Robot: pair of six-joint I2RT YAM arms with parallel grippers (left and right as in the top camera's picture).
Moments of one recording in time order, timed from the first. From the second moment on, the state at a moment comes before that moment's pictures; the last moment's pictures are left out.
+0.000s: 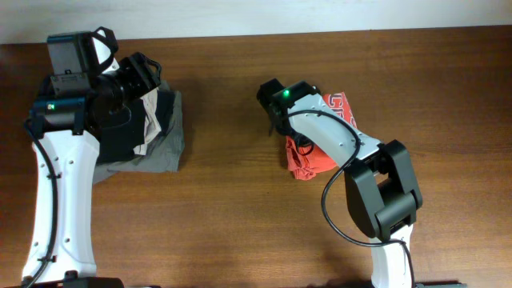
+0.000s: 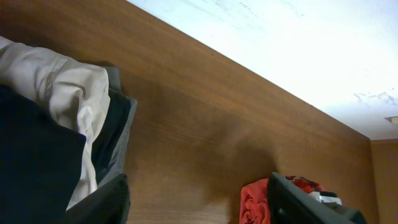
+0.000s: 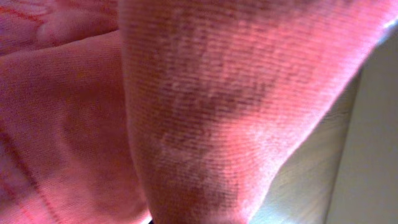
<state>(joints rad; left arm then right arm) 0.07 1.57 1.61 -0.80 0.31 -0.47 0.50 2.14 1.70 -1.24 0.69 0.41</state>
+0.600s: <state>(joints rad) 0.07 1.57 1.61 -0.80 0.31 -0.48 0.59 2.14 1.70 -1.21 0.71 0.41</state>
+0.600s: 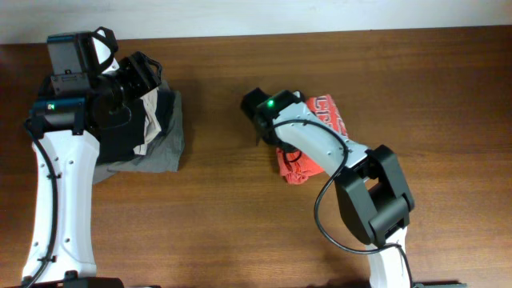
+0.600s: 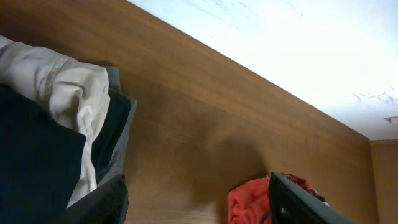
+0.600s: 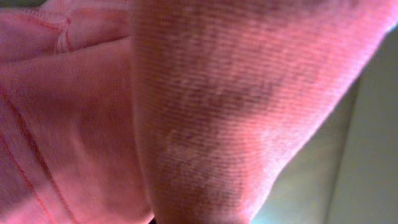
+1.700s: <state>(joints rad) 0.07 1.57 1.61 -0.80 0.31 -0.48 0.67 2.21 1.70 -1.20 0.66 0.41</state>
